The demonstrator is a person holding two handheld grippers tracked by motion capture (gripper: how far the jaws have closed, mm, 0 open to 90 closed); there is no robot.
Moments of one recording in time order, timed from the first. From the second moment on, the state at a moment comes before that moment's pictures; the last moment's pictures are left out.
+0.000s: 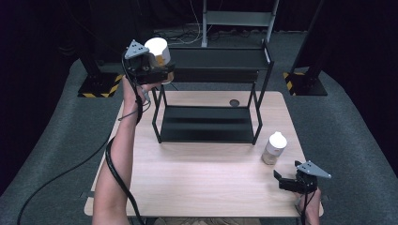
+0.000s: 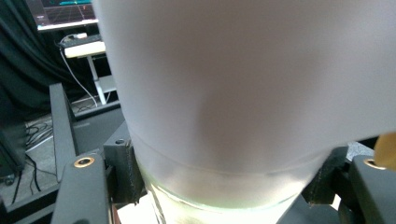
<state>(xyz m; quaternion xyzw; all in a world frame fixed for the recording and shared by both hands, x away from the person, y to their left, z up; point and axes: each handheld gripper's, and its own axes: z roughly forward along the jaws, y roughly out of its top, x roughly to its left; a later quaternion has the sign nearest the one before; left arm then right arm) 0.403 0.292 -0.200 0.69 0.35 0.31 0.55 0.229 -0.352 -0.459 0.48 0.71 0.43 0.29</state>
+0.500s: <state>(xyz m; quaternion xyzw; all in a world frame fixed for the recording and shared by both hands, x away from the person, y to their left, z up) 0.417 0.284 -0.181 0.69 0.35 0.31 0.55 0.230 -0.352 -0.459 0.48 0.71 0.43 0.29</state>
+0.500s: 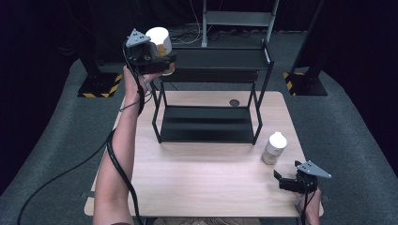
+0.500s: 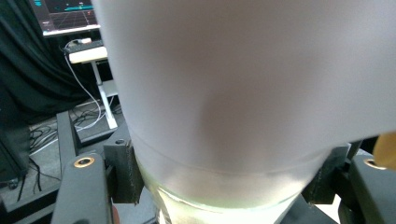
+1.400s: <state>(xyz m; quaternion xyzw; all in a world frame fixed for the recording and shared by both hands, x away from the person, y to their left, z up) 0.466 0.258 -0.163 0.70 0.38 0.29 0.53 0.229 -0.354 -0.461 0.48 0.70 0.44 0.29</state>
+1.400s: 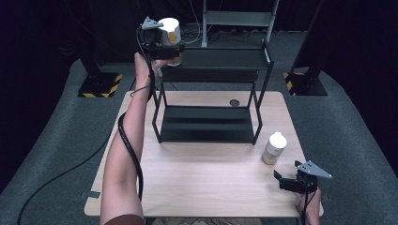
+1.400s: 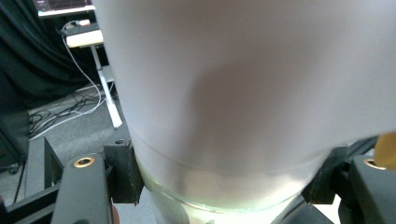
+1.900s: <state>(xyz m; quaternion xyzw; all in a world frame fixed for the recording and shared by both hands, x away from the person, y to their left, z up) 0.487 0.248 -0.161 0.71 0.40 0.27 0.51 0.228 -0.354 -0.461 0.48 0.70 0.44 0.29</state>
